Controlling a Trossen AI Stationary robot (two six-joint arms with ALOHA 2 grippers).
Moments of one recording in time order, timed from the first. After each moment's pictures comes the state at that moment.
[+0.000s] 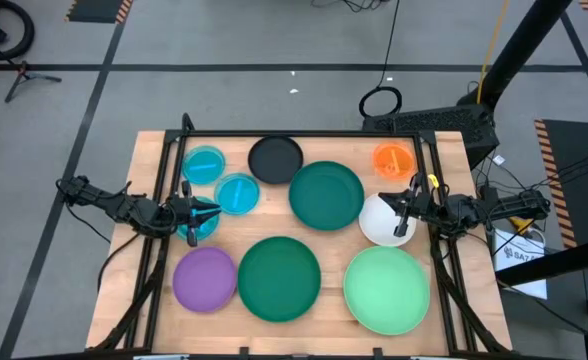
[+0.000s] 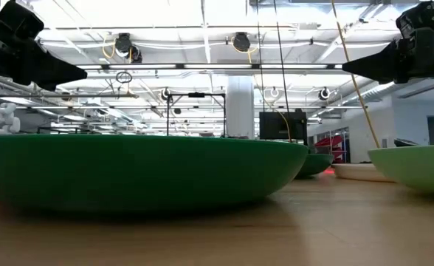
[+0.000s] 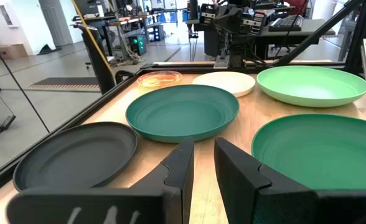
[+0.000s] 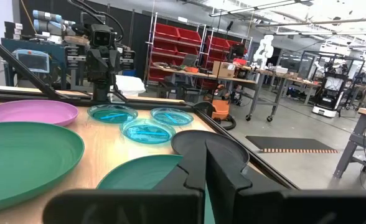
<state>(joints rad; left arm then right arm) -0.37 0.02 0.09 -0.20 -0.55 0.00 0.20 0.02 0.02 0.08 0.55 -0.20</state>
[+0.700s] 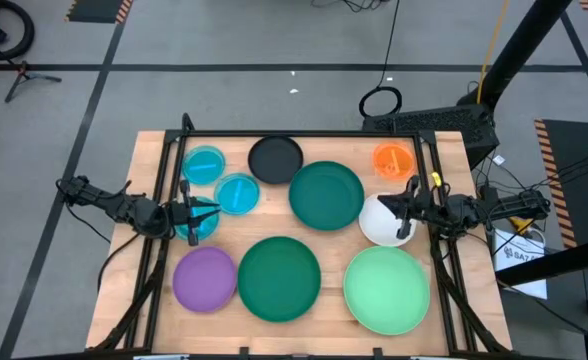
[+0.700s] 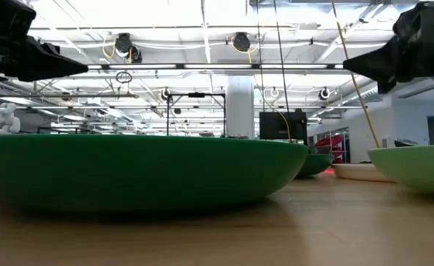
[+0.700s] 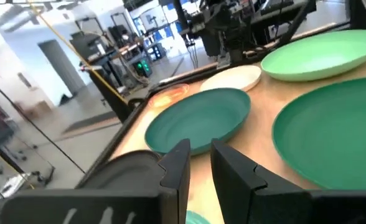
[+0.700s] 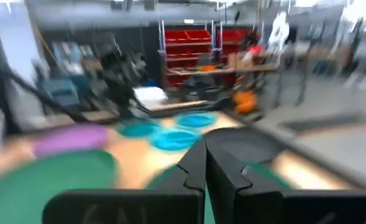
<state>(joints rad) -0.37 0.02 0.09 -0.16 -0.55 0.34 0.20 0.02 0.02 0.08 0.50 0.11</state>
